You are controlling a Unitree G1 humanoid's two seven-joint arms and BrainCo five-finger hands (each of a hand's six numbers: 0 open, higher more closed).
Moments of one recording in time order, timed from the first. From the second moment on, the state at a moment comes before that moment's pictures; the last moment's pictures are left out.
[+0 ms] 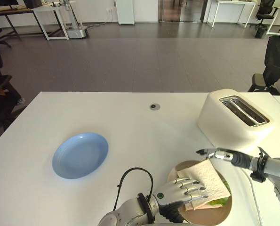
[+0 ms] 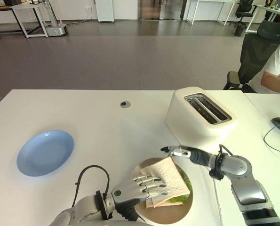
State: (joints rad) left arm 0.23 0.36 -0.72 -0.35 0.97 -0.34 -0.29; right arm 0.02 -0.73 -0.09 -0.12 0.19 -0.01 0.83
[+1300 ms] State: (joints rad) left arm 0.02 0.42 -0.48 -0.01 0.90 -0.27 -0.07; right arm 0.00 -0.53 0.14 0.16 -0.39 -0.43 0.61
